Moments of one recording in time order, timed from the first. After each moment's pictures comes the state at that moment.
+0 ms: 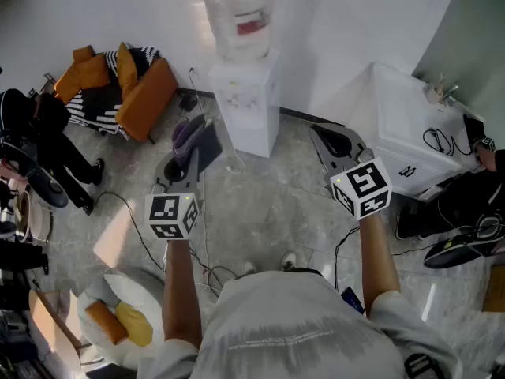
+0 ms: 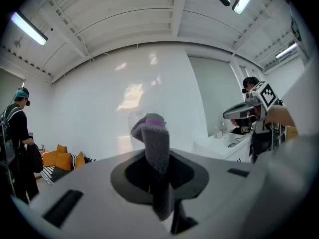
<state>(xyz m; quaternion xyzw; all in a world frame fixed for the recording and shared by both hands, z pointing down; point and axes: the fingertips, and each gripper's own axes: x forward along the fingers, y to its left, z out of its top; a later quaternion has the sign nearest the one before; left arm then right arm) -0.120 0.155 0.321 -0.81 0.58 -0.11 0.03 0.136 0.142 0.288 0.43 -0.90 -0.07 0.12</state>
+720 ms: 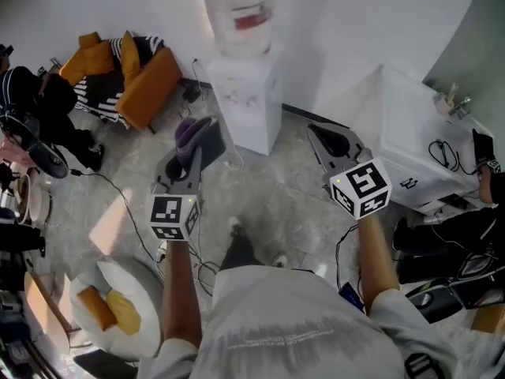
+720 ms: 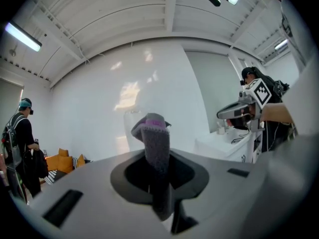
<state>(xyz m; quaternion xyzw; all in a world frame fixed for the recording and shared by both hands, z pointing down) -0.067 0.128 0.335 -0.80 0.59 -0.12 0.05 0.167 0.097 0.309 0.38 -0.92 -0.06 0.10</state>
